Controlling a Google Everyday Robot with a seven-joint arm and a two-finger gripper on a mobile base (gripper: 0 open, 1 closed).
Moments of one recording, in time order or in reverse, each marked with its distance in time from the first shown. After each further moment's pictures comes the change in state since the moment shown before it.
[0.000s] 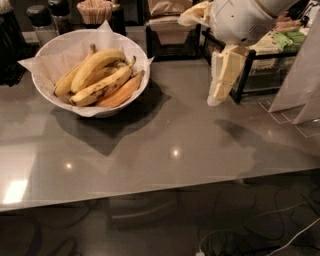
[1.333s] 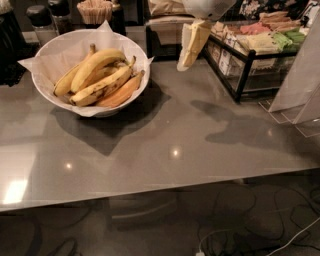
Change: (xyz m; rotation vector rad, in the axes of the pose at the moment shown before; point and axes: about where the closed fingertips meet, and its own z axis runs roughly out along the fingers) arm -0.016 -0.095 0.032 0.080 -0.091 -0.184
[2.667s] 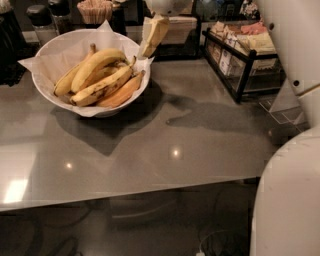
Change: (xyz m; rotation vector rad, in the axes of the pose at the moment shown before) arm -0.032 -0.055 0.055 0.039 -0.142 -0.077
